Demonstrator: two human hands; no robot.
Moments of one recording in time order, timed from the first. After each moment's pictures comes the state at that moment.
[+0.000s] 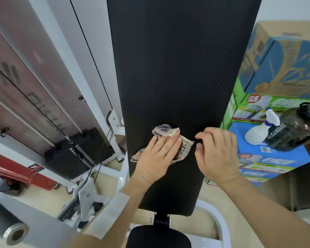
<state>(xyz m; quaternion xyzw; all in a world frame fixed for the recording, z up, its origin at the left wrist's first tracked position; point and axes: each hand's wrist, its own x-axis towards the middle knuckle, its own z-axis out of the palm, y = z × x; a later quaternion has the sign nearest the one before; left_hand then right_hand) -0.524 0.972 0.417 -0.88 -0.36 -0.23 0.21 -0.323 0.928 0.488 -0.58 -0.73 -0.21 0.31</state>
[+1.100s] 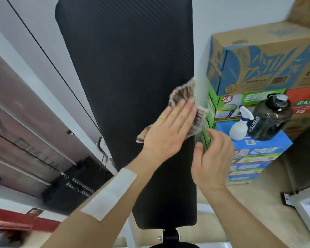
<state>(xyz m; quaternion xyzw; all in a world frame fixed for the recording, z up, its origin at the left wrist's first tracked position) -0.440 1.013 0.552 -0.89 -0.26 -0.22 0.31 -0.334 0.911 0.518 -0.75 -0.45 -0.09 0.48</state>
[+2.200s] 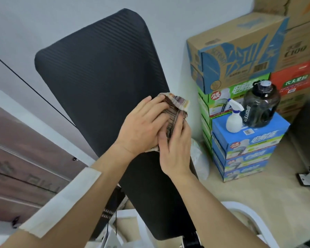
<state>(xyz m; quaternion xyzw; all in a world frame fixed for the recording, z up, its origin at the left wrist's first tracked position) -0.451 1.033 0.653 -0.94 -0.14 -0.19 0.25 -0.376 0.958 0.559 -0.69 -0.42 0.05 0.58</state>
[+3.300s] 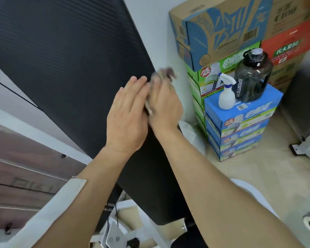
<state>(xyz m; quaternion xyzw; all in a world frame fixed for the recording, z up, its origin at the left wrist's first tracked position) -0.452 1.010 0.609 -0.90 -0.27 -0.32 0.14 -0.355 0.994 0.586 -0.75 -0.33 0.05 0.57</state>
